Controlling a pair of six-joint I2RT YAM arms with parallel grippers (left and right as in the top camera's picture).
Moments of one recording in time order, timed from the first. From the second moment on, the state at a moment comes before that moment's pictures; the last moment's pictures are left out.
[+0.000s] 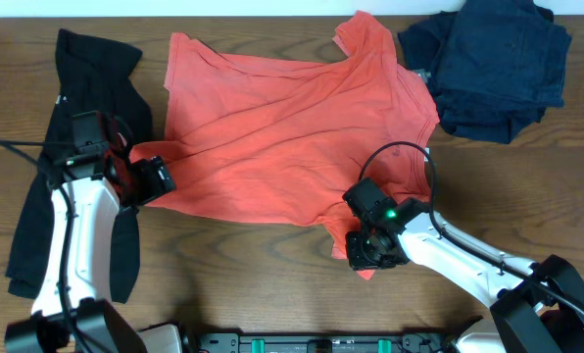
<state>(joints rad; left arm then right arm) 0.24 1.45 1.02 -0.90 -0.02 -0.25 0.65 1.54 0.73 -0.69 -0.18 0.59</state>
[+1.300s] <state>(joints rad) 0.17 1.76 1.01 -0.80 -0.03 -0.41 0.60 1.54 0.73 -0.77 -0.16 0.60</state>
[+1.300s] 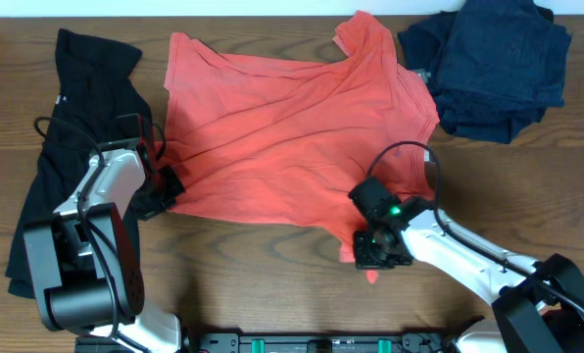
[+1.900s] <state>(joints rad) 0.17 1.34 1.00 -1.09 -0.03 -0.39 0.53 1.10 0.79 -1.13 -0.14 0.62</state>
